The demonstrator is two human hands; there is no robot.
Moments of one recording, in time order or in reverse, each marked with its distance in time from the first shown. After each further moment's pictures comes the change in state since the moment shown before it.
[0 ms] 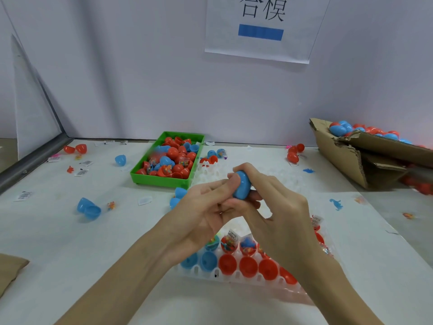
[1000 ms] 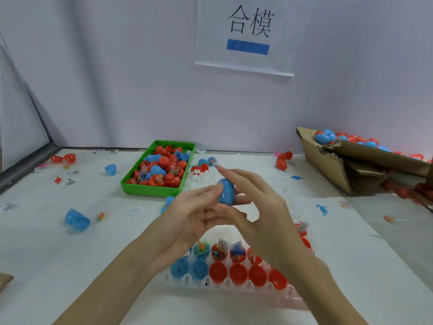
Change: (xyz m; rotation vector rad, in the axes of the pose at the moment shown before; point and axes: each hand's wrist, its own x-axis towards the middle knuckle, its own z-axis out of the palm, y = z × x) left_hand 0.004 0.000 -0.013 0.201 -0.010 0.005; right_hand 0.003 0.008 0.000 0.153 -0.117 0.126
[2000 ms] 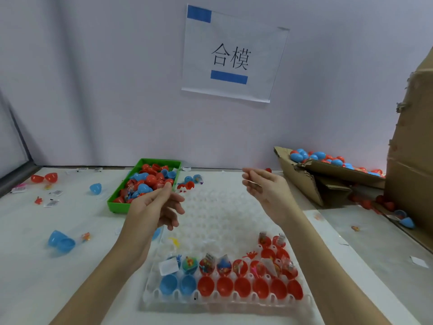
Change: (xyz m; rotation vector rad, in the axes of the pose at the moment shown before) left_hand -0.001 0.017 -0.030 0.225 0.535 0.208; right_hand 0.059 0.075 -0.043 0.809 0.267 0.802
